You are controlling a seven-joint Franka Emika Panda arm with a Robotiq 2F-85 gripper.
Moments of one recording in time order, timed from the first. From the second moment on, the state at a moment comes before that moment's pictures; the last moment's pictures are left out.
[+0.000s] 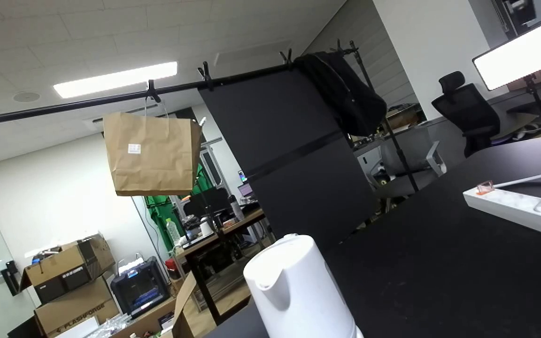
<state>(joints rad) -0.10 -0.12 -0.21 -2.22 0.05 2.26 -0.28</state>
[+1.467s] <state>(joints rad) -0.14 0.35 -0.15 -1.72 0.10 2.27 -0.26</state>
